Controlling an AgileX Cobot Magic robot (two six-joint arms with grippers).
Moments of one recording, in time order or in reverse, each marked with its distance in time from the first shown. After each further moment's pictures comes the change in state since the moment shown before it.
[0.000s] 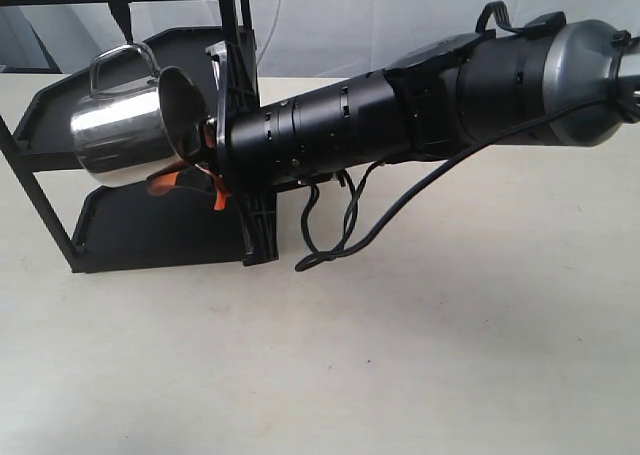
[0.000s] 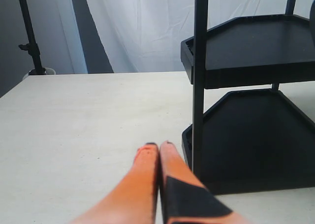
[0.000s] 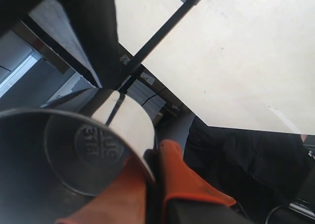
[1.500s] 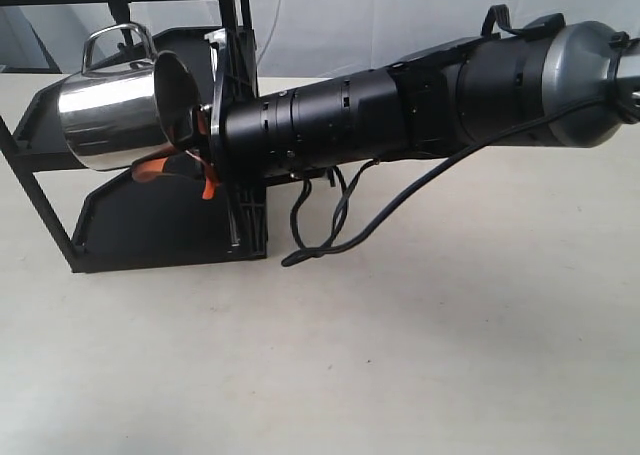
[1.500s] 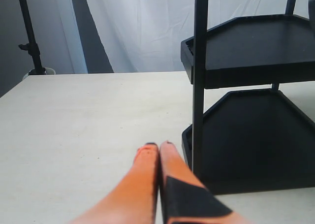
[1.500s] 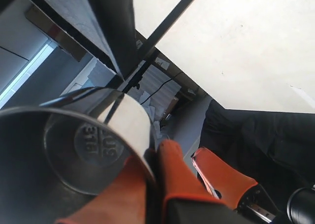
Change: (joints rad) left arm 0.000 0.000 0.000 0.000 0.000 0.000; right arm 0.000 0.000 0.002 0.124 0.051 -0.060
